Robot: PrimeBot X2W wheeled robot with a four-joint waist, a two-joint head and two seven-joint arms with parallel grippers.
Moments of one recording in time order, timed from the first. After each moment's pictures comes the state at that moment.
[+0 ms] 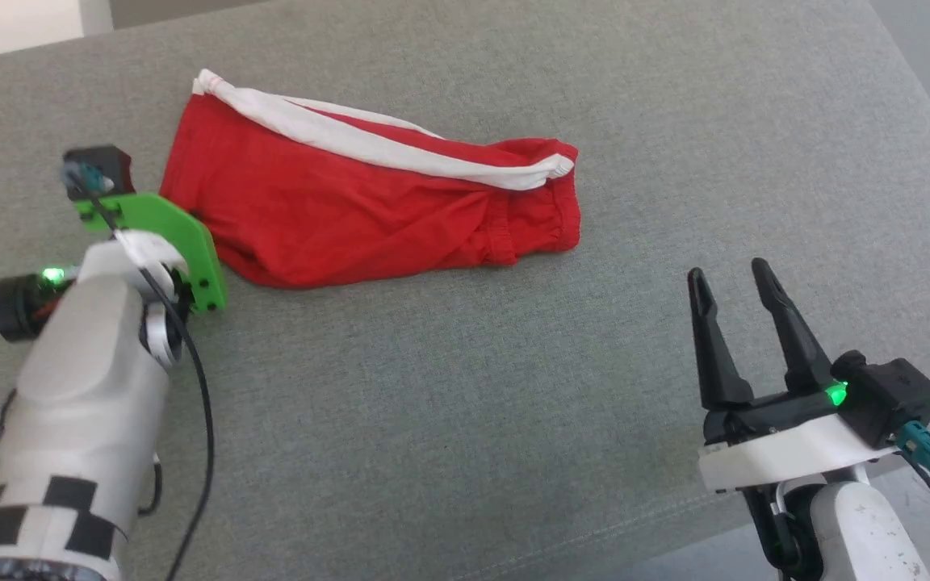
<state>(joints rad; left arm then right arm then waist) -0.82 0.30 -0.28 0.89 -0.43 0.13 0.21 -0.13 -0.05 0.10 0.04 0.24 0.13 -0.25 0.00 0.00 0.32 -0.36</state>
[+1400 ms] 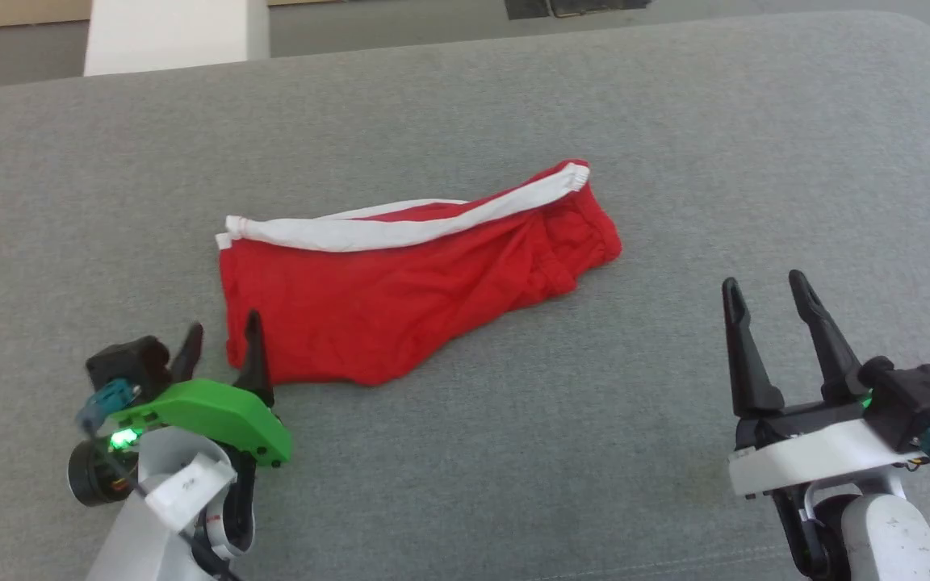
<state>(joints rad) -0.22 0.25 -0.20 0.19 -0.56 0.19 -0.01 -0.09 -0.05 0.02 0.00 0.18 0.13 -0.20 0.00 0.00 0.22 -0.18</state>
